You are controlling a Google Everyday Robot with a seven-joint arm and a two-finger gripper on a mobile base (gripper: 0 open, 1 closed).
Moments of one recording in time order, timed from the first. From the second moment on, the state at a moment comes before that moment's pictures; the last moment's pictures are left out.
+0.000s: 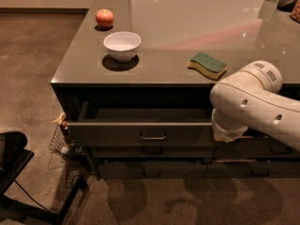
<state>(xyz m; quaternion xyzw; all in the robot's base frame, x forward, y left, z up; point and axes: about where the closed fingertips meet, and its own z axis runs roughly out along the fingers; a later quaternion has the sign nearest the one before) 0.498 -0.233 0.723 -0.65 0.74 -0.15 0.06</state>
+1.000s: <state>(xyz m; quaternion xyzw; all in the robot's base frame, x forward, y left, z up) 0.511 -0.218 0.718 -0.66 0.73 -0.14 0.10</state>
